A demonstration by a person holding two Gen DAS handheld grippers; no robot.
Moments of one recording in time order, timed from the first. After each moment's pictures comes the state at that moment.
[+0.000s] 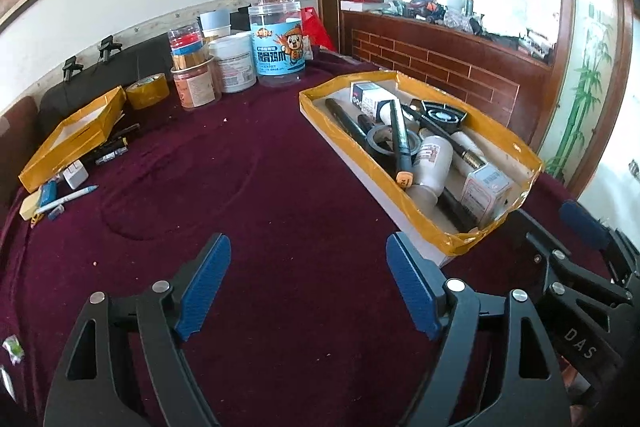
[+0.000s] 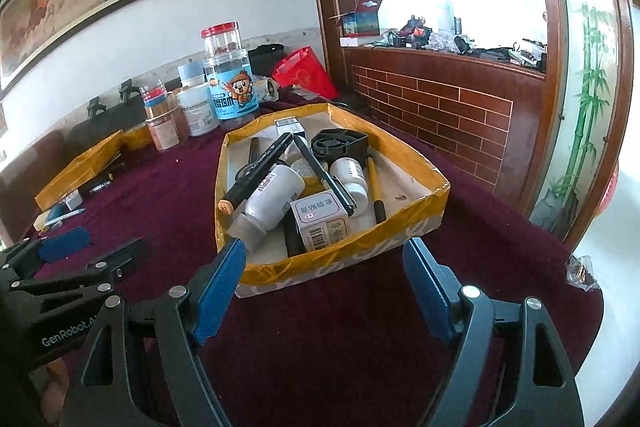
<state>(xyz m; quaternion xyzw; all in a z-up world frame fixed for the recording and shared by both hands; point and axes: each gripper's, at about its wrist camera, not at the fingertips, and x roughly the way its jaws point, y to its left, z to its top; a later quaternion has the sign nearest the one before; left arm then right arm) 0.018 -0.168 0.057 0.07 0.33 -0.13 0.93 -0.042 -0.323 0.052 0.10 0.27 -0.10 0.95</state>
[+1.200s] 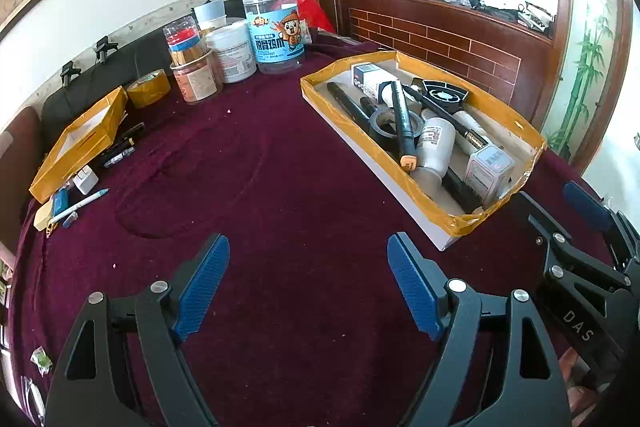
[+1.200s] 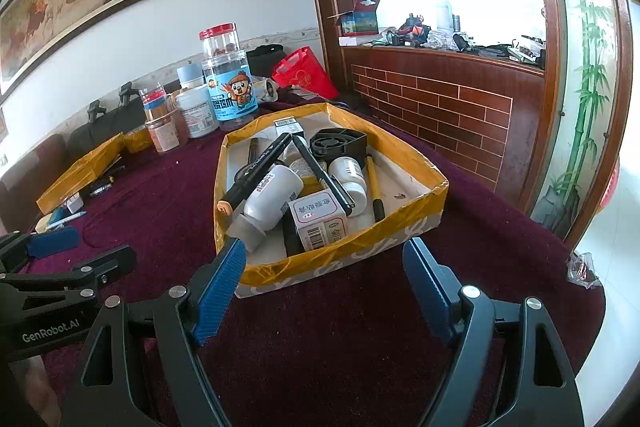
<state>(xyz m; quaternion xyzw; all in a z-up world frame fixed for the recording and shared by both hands) 0.019 -0.166 0.067 0.11 0.36 -0.13 0.92 -0.042 -0.325 0.051 0.10 0.27 -0.10 0.95</state>
